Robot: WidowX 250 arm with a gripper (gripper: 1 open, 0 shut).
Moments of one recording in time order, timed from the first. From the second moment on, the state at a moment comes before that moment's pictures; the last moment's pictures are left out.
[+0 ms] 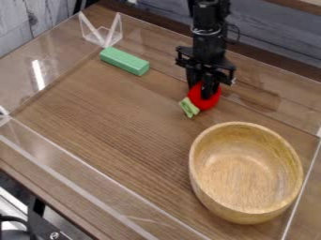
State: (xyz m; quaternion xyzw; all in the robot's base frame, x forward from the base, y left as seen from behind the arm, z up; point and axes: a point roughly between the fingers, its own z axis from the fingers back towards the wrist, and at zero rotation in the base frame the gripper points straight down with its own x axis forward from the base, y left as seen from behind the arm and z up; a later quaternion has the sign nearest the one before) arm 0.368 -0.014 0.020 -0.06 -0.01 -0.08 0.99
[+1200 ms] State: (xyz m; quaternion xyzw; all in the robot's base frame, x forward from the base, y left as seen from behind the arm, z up) arm 0.366 -0.025 0.017 -0.06 -0.01 -0.08 1.00
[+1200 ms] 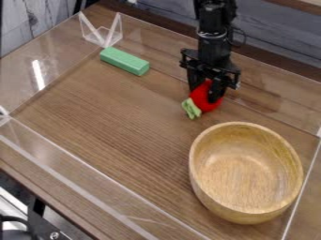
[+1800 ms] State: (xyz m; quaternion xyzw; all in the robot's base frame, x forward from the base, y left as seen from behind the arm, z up) arm 0.346 -0.035 0.024 -0.08 0.01 -0.09 0.99
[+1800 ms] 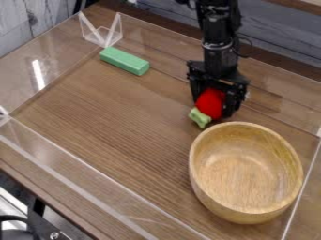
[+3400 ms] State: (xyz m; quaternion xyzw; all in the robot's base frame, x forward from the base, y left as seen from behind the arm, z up) arm 0.358 0.003 0.025 -0.06 -0.05 -0.06 0.99
